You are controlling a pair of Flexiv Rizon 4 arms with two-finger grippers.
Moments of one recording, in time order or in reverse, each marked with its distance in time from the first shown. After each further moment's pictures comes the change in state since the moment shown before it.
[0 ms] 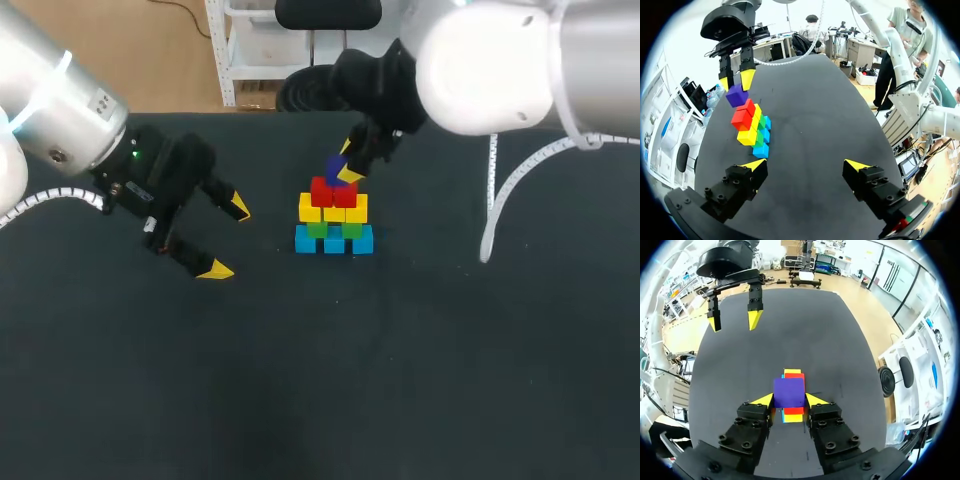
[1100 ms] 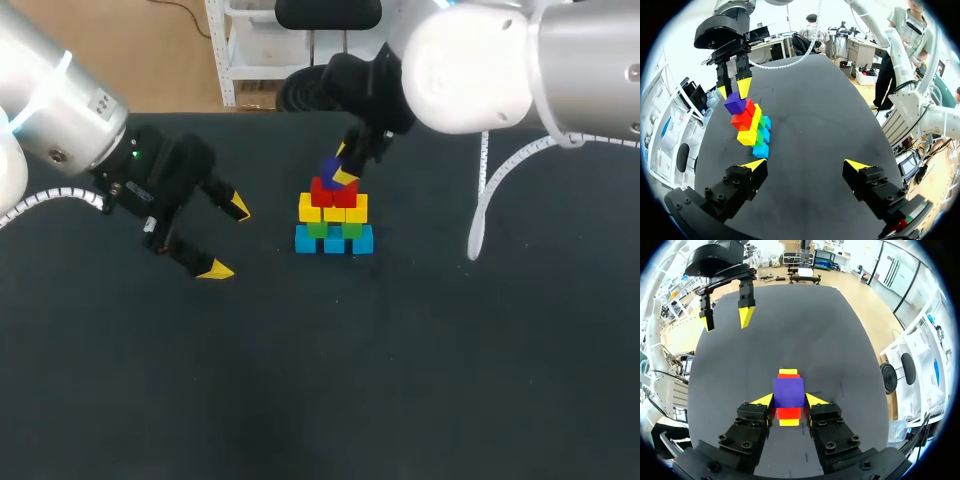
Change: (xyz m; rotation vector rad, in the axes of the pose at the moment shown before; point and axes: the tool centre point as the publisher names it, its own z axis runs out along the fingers) left arm 0.000 0.000 0.000 0.000 0.000 0.000; right arm 0.000 -0.007 0.012 -0.013 0.027 0.019
